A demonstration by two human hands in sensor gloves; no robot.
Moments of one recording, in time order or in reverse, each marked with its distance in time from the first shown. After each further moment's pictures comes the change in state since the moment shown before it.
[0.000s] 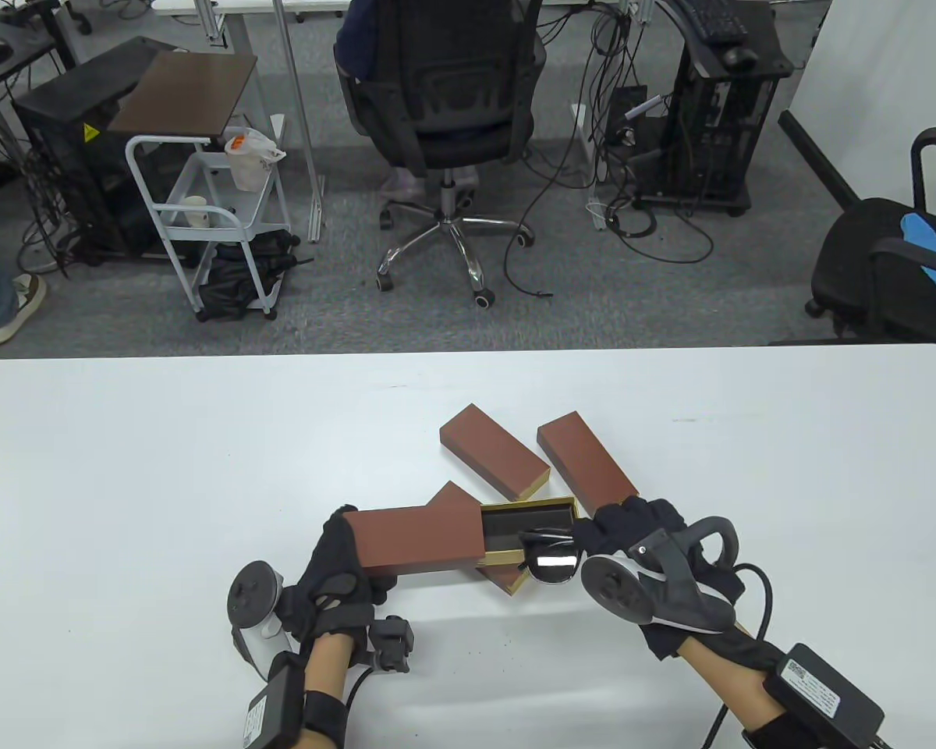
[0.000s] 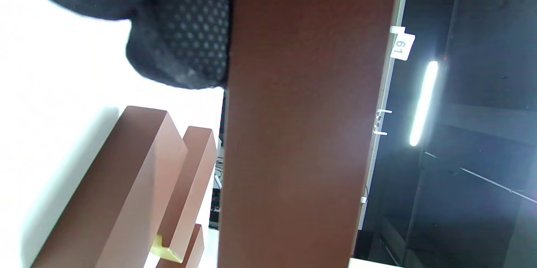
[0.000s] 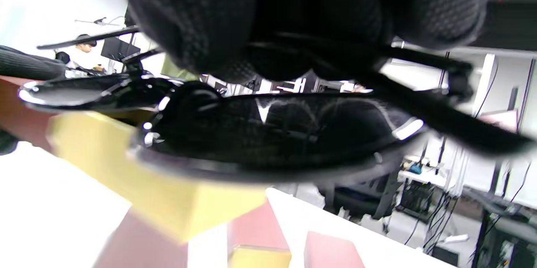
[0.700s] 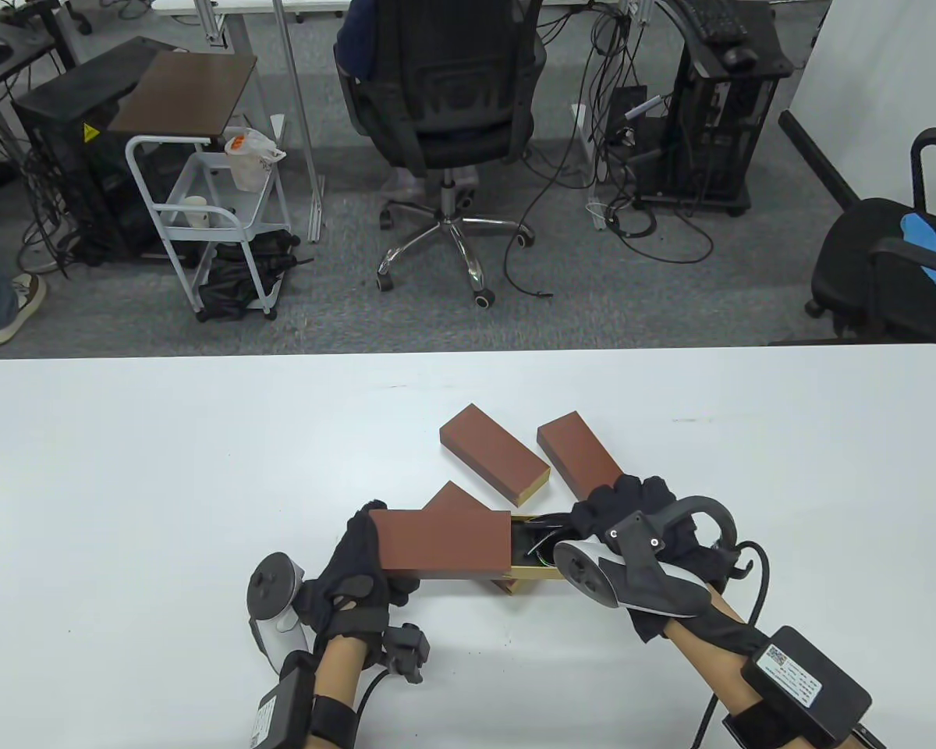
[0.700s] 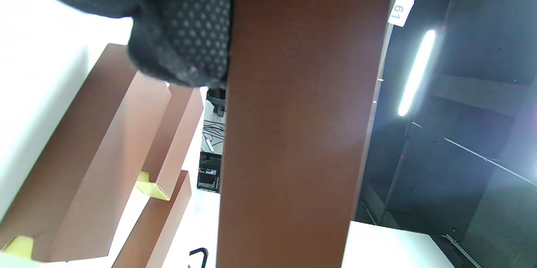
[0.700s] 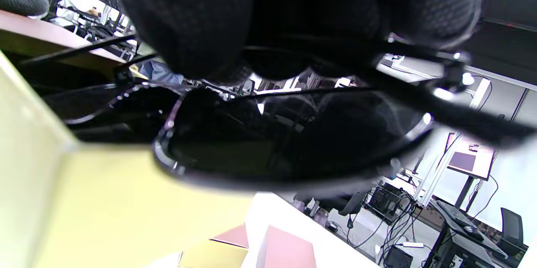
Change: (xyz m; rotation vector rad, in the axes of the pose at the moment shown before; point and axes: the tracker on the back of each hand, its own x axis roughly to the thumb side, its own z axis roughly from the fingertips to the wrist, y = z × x) left_hand 0.010 -0.023 0.006 -0.125 -0.026 0.022; right_hand 0.015 -0.011 -0.018 0.089 -0.030 0.170
